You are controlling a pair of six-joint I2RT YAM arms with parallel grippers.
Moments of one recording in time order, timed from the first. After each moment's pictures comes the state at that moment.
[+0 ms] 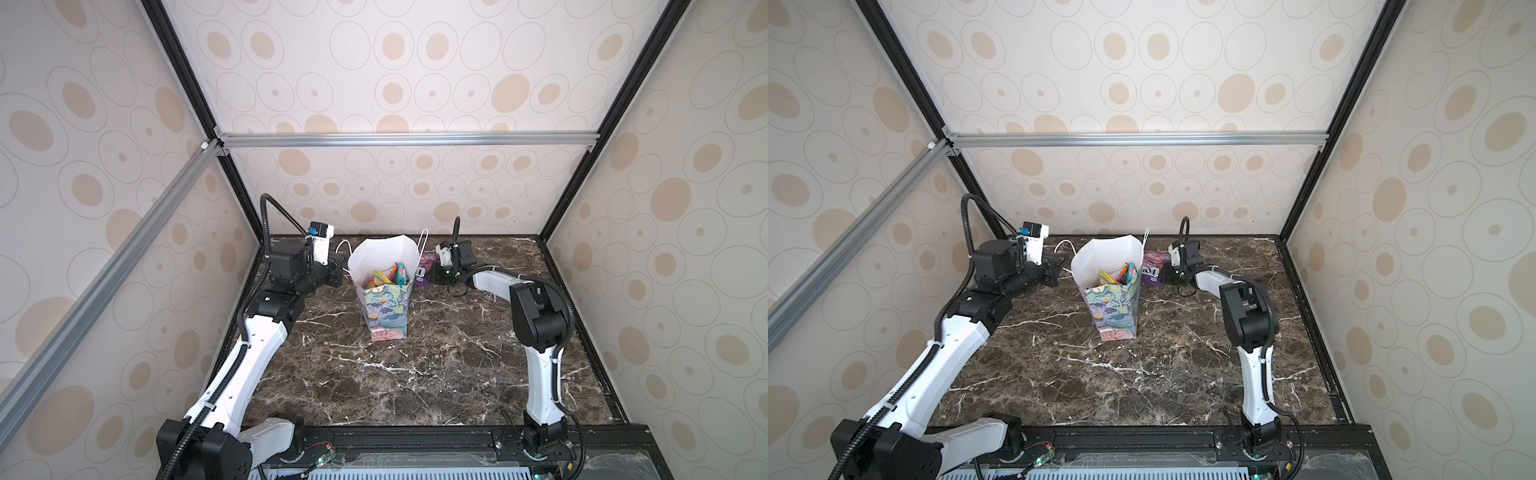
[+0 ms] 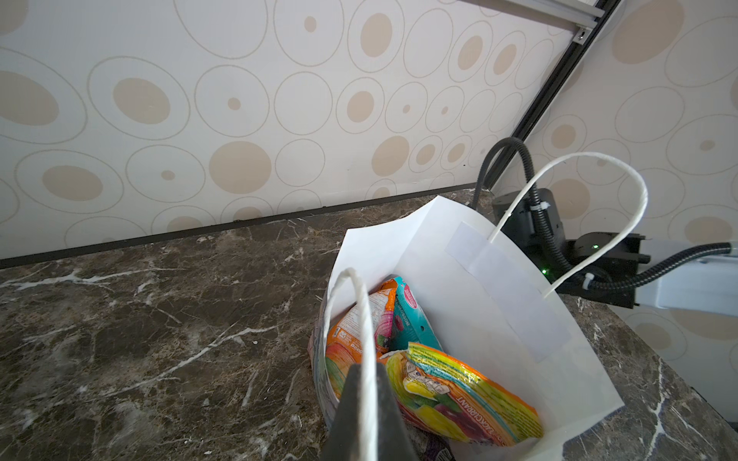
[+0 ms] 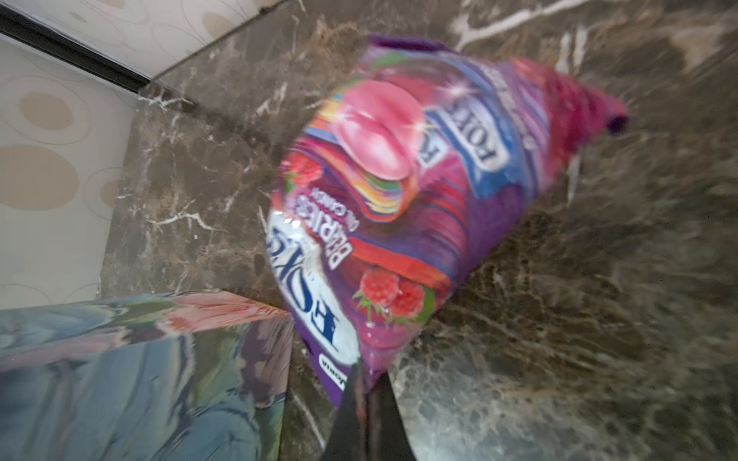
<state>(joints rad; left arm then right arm) -0.20 1.17 1.10 -0.26 0.35 -0.11 0.31 2.12 1.50 -0.15 -0.41 0.44</state>
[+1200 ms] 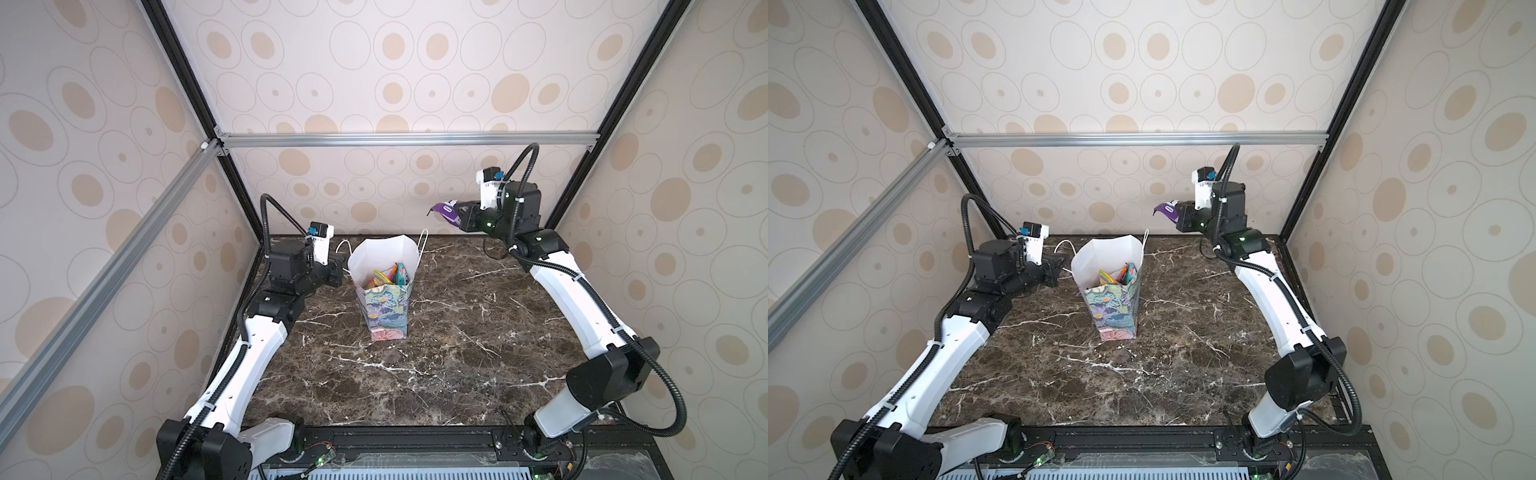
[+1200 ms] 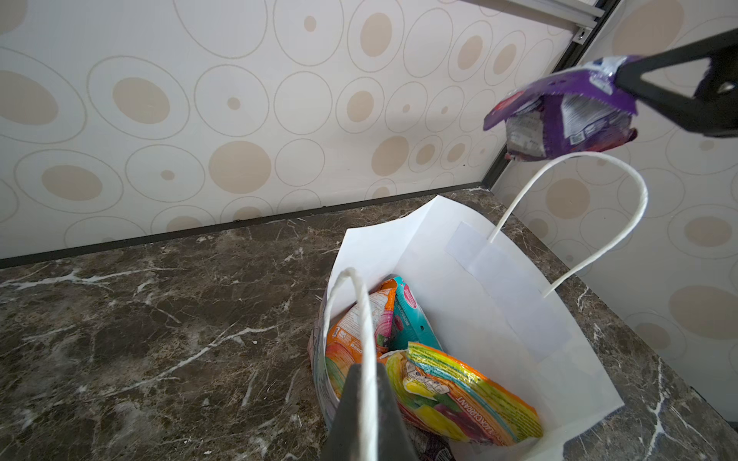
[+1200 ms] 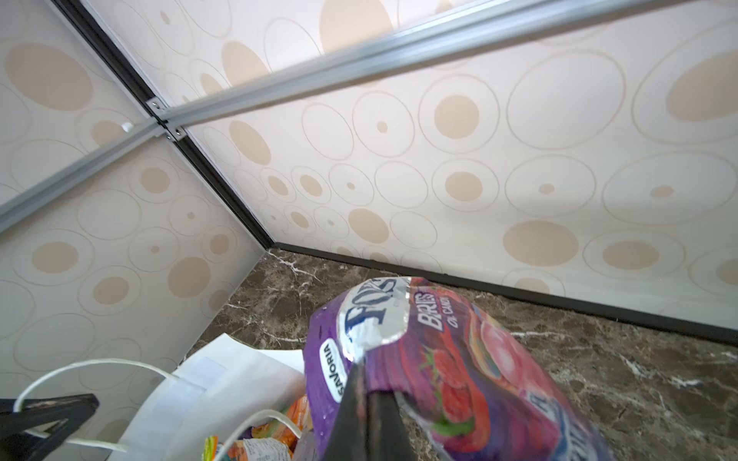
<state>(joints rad) -0.20 1.17 1.10 -0.26 0.35 -0.11 0.31 1.62 1.78 -0.39 -0.26 0.26</state>
